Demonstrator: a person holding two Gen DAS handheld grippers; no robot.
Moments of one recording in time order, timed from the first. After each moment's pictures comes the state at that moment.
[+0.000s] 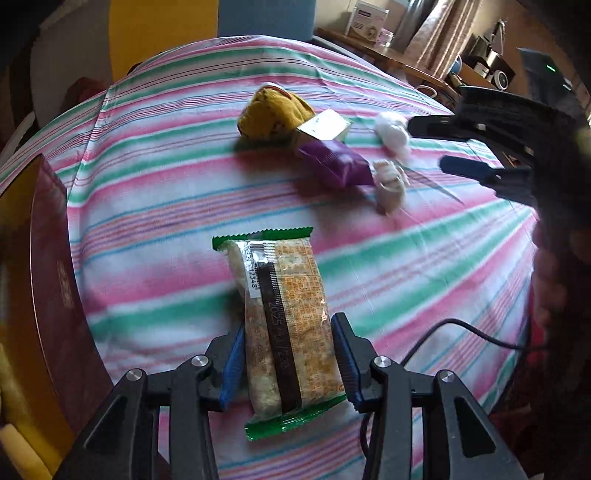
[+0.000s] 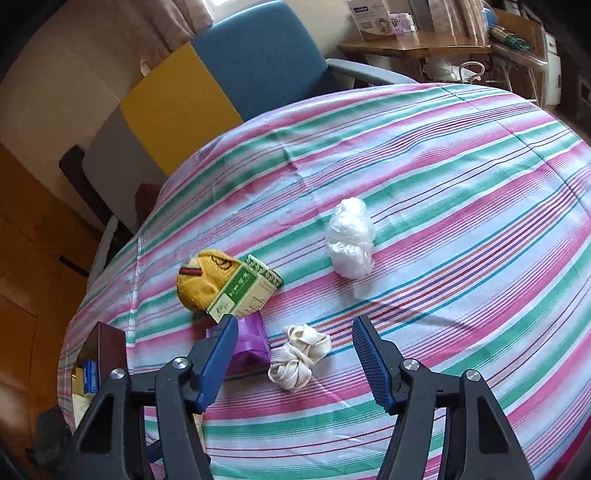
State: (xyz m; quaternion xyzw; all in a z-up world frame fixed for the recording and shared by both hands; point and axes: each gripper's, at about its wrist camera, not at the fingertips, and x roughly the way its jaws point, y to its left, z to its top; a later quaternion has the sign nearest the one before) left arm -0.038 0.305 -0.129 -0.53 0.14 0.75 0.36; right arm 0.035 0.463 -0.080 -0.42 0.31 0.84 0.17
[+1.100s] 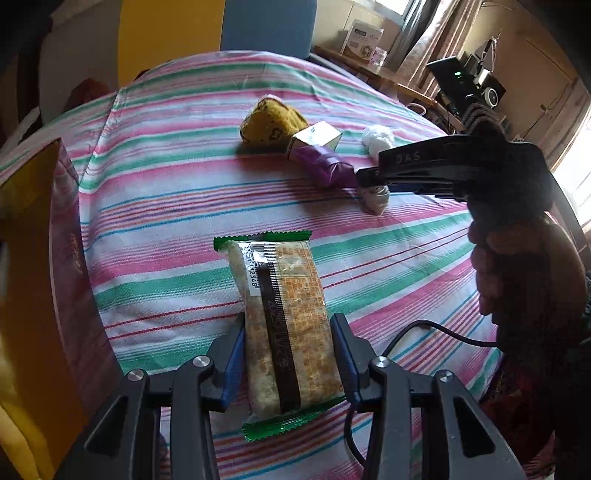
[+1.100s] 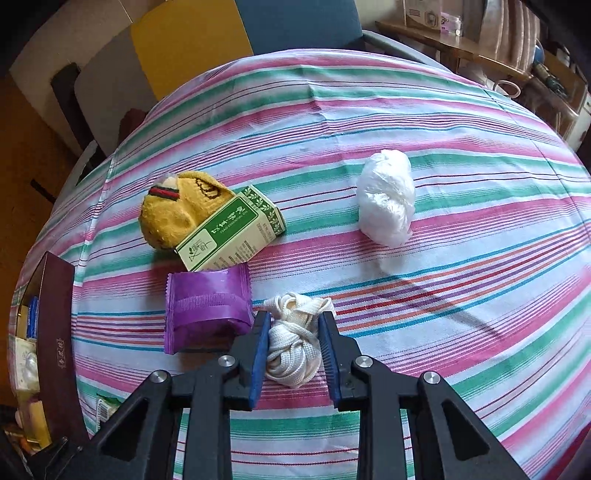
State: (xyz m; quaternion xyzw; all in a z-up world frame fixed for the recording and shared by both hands) left arm -0.020 0.279 -0.119 -0.51 0.10 0.77 0.37; right arm 0.004 0.440 -0.115 -0.50 0.21 0.82 0.16
